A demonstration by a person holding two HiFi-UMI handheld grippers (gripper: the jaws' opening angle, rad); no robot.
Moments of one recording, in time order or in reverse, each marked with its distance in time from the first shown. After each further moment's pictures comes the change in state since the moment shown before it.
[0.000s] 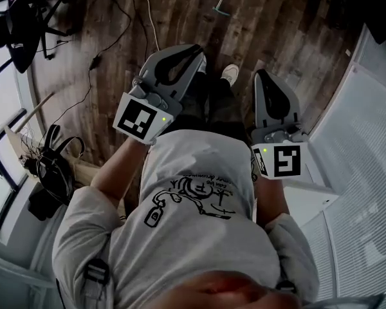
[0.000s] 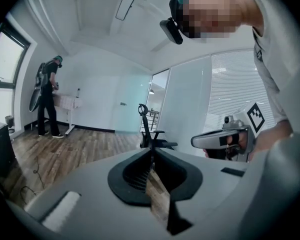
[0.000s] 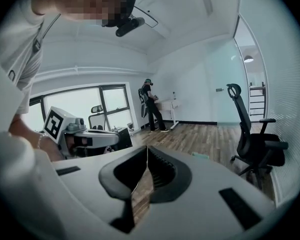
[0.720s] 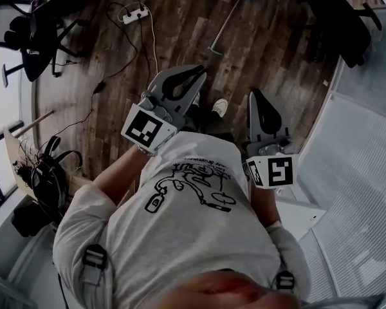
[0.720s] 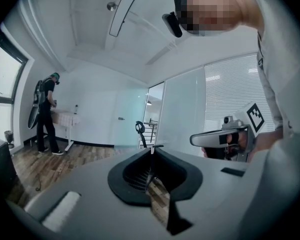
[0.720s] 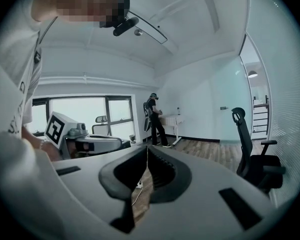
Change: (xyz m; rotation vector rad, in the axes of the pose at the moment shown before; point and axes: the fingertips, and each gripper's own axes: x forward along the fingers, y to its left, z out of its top) left arm -0.070 -0.040 0.133 0.064 -0.140 -0.008; right arm -0.062 0.054 0.141 -0.089 -0.138 0.008
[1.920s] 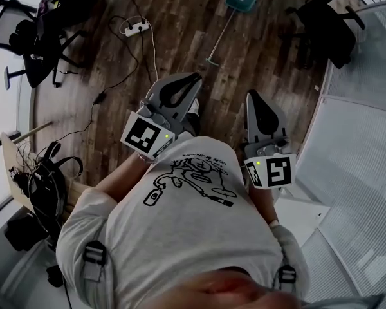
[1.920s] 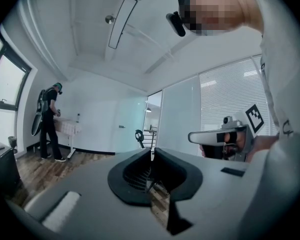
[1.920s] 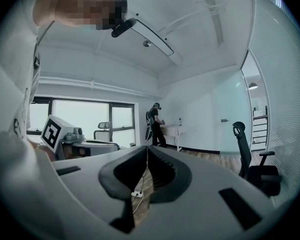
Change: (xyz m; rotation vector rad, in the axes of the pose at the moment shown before) left arm -0.102 -0.039 0.035 0.032 -0.076 0.004; right arm -0.056 0.087 0.048 -0.047 -0.099 -0.018
